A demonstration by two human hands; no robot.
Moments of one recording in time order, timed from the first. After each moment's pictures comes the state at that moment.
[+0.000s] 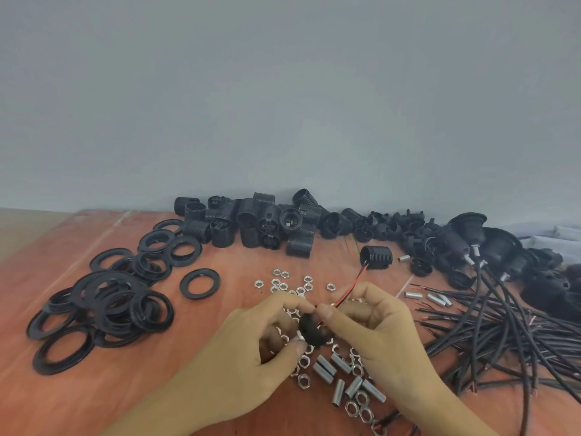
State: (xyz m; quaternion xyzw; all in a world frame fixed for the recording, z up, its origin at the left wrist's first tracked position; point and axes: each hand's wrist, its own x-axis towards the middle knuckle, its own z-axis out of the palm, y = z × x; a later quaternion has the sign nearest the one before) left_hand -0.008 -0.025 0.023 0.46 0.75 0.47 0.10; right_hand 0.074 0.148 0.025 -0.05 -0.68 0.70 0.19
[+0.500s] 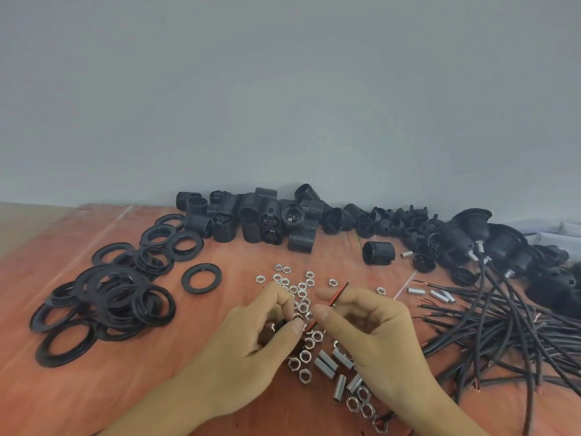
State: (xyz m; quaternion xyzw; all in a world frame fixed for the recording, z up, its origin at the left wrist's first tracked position) left_hand -0.007 -0.024 0.016 0.43 0.73 0.52 0.10; right_hand 0.075 0.144 0.017 -0.02 -0.73 0.64 0.22
